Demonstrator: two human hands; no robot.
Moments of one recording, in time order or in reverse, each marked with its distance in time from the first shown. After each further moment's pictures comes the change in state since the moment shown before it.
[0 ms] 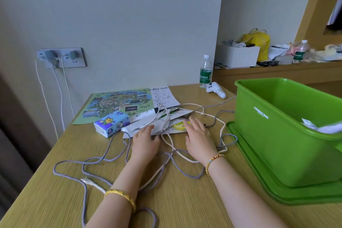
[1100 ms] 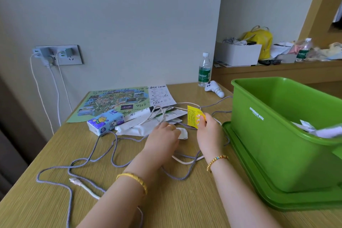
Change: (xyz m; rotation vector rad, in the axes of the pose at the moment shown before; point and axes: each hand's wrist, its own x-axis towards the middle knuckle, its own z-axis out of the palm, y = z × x) left_hand -0.003 0.053 0.021 0.631 -0.041 0.566; right_hand -0.002 0.012 -0.032 0.529 0.408 0.363
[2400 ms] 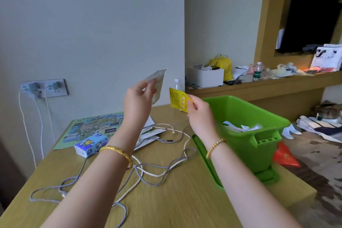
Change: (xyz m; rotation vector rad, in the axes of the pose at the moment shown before) left_hand 0.005 0.041 -0.179 -1.174 0.707 -0.227; right_hand -0.005 -0.082 -0.132 0.312 0.017 -0.163
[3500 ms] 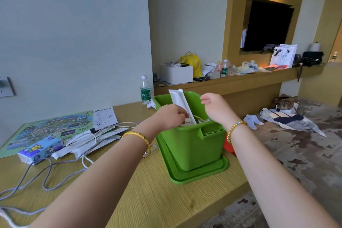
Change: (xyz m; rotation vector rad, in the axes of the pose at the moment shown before) left_hand -0.055 0.021 0.155 0.595 -0.927 0.091; right_hand 0.026 0.049 -0.166 -0.466 -0.105 0.220
